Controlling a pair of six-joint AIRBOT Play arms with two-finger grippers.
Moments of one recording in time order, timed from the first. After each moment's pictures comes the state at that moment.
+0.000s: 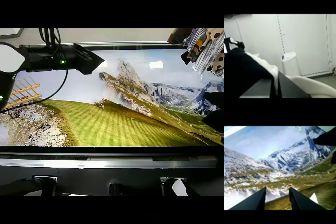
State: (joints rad) left arm -0.45 -1.37 1.80 1.02 -0.98 -1.22; right arm -0.76 -0.98 1.70 -2.84 0.86 2.67
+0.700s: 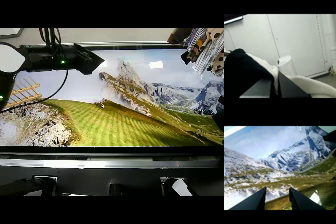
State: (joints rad) left arm -0.45 -1.37 1.80 1.02 -0.98 -1.22; right arm -0.83 -1.08 1.78 -2.91 0.87 2.79
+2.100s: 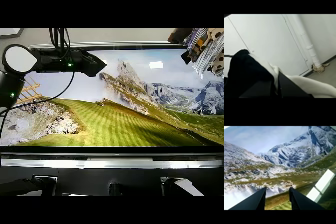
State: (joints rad) left arm -0.45 -1.42 1.80 1.02 -0.98 -1.22; right arm -1.24 -1.17 1.85 -2.72 0.76 2.94
